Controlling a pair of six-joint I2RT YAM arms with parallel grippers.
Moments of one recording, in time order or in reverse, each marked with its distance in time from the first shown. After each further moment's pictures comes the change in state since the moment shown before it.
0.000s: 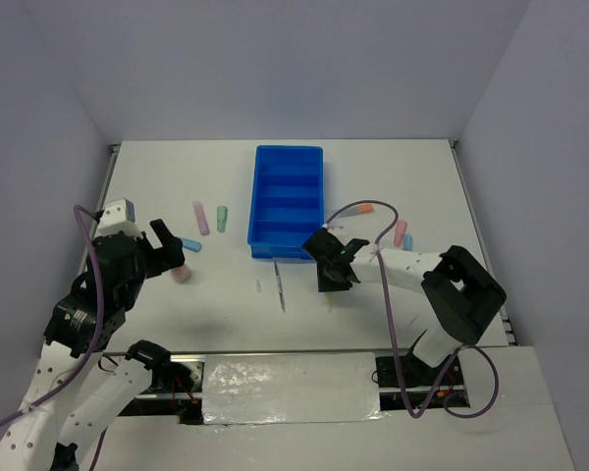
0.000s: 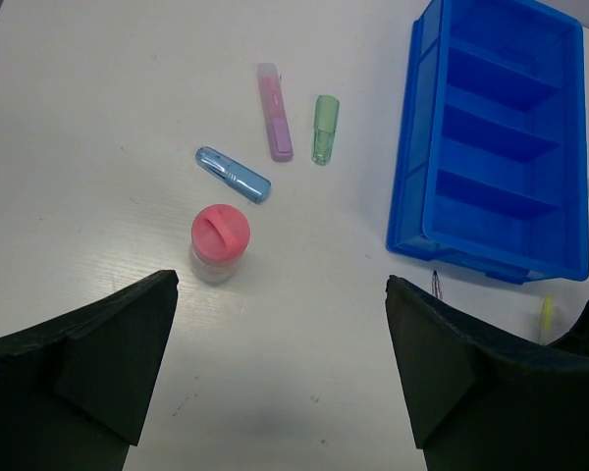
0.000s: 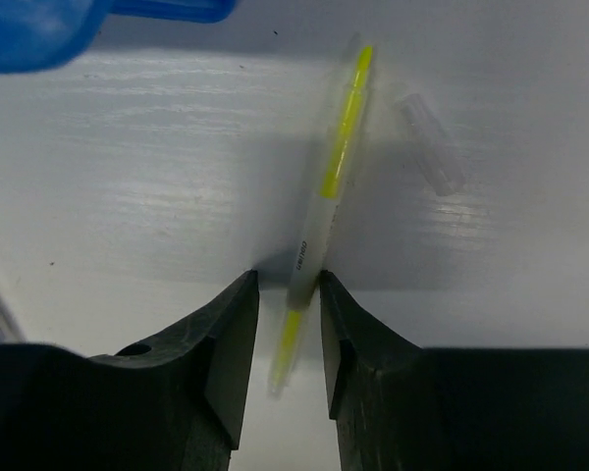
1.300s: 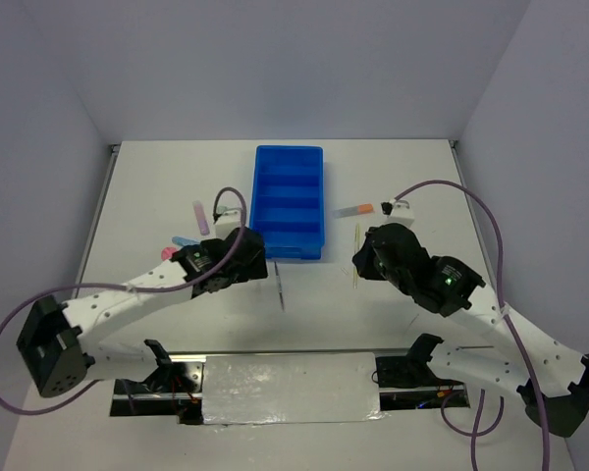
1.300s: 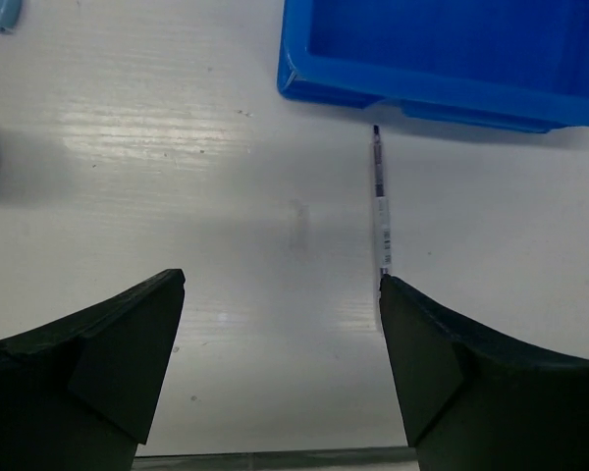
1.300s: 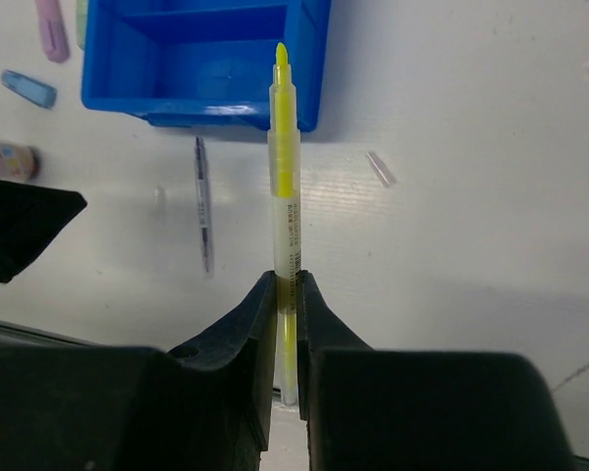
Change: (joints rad) left arm -0.478 0.631 -0.002 0.133 -0.079 -0.390; right arm 0.028 -0.725 0.101 -0.285 0.129 0.019
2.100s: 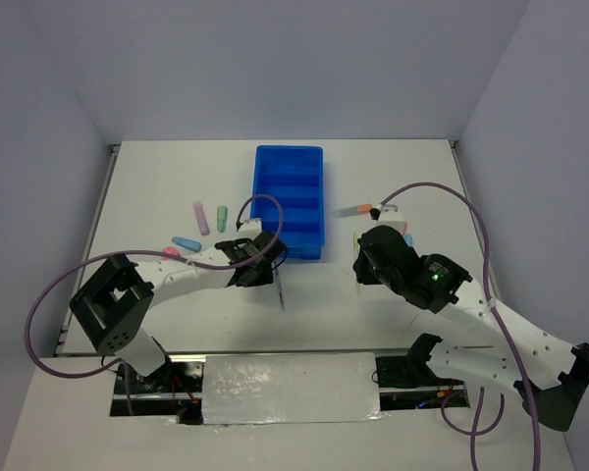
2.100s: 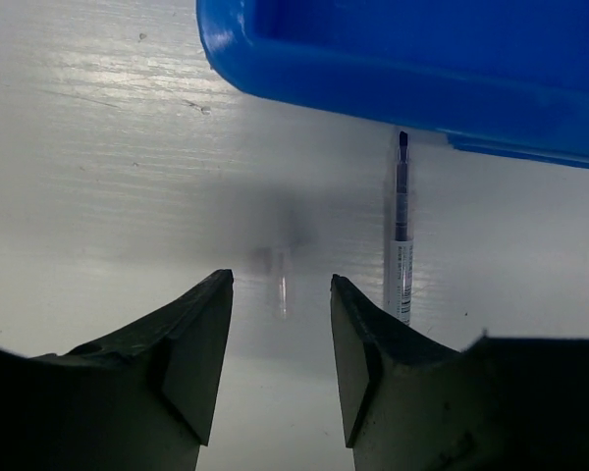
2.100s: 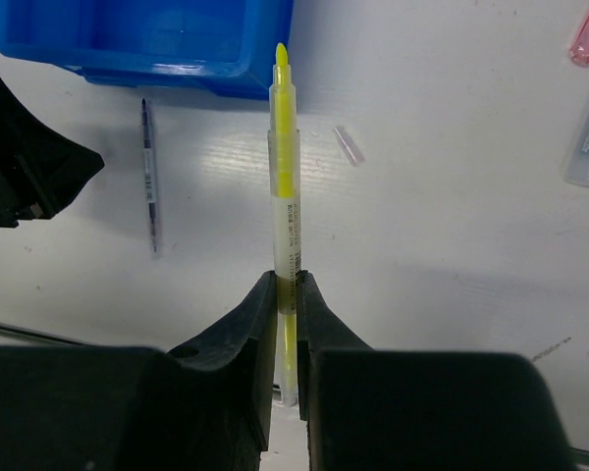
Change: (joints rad) left arm 0.011 0.360 0.011 0.150 0.048 -0.046; right arm 0.006 0.055 -0.034 -0.030 0.000 -0.070
